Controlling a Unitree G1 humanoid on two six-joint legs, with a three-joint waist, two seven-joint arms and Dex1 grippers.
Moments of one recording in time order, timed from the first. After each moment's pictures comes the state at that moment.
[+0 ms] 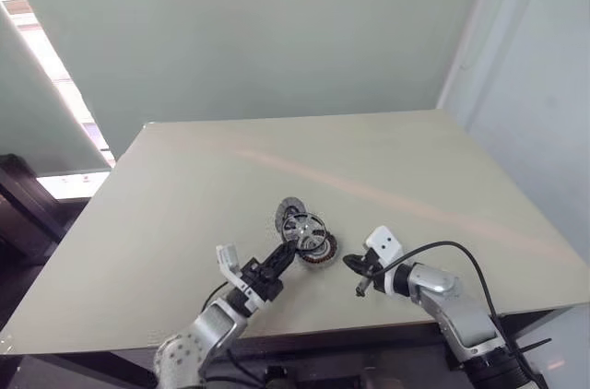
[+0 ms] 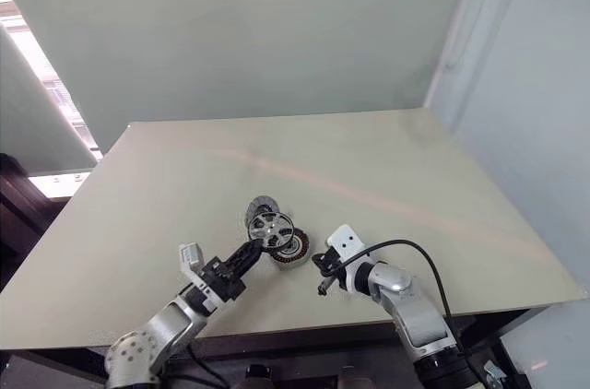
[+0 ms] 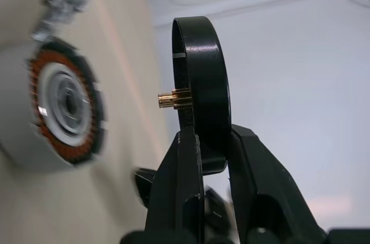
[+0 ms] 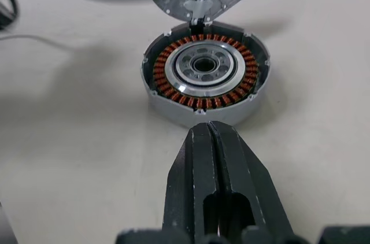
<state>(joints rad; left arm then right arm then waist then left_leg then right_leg) 0.00 0.03 0.27 0.05 -1.26 0.87 -0.35 -0.14 -0.29 0.25 -0.05 0.13 0.38 0.66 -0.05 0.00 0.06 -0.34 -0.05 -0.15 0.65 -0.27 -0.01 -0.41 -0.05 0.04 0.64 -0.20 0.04</state>
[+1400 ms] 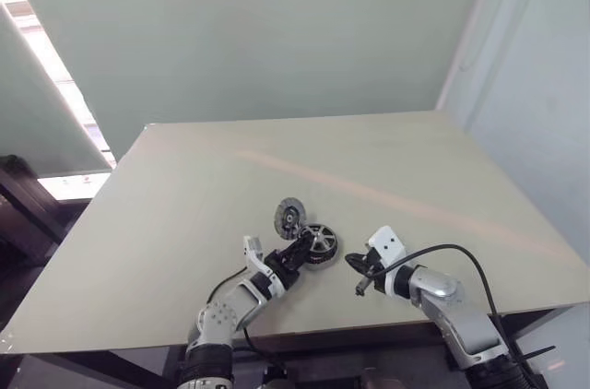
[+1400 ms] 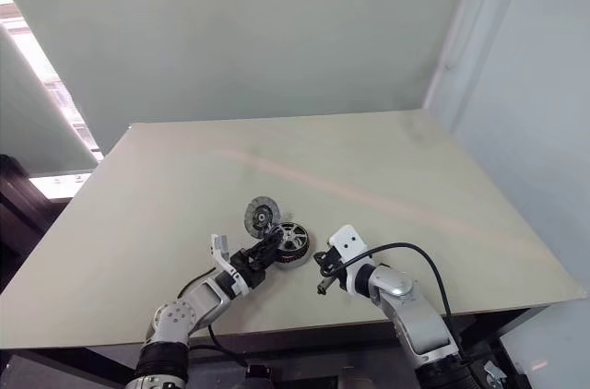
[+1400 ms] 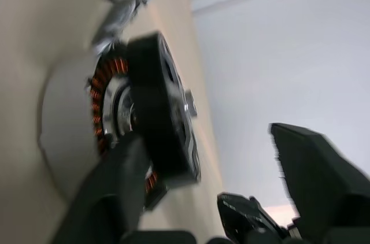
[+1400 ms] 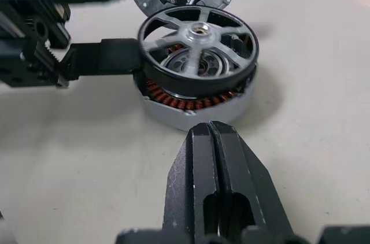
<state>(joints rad) -0.19 -0.01 0.28 0.31 -0.94 0.78 -0.46 -0.10 -0.29 0.24 -0.10 0.14 0.40 0.60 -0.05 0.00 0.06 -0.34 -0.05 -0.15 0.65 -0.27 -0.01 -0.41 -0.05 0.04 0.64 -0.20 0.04</state>
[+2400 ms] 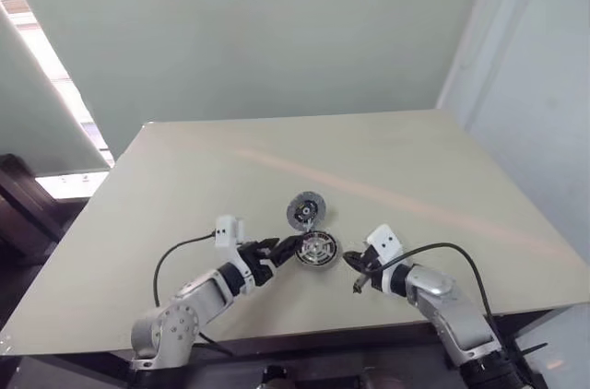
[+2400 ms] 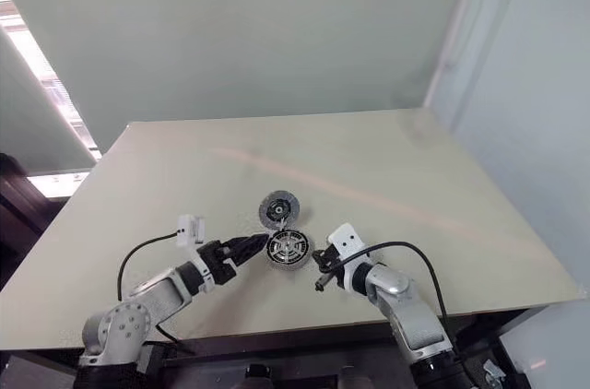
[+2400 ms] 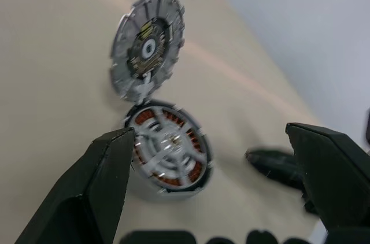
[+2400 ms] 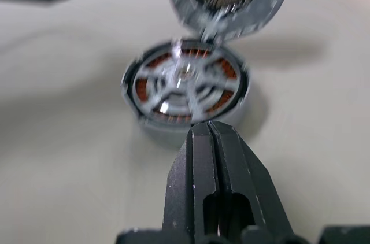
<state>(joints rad) -0.02 0.25 0.13 -0.24 -0.76 0.78 -0.39 -0.13 -0.23 0.22 -0.03 0.14 0.34 0.58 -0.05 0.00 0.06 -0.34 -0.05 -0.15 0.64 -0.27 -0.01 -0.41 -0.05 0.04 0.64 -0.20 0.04</state>
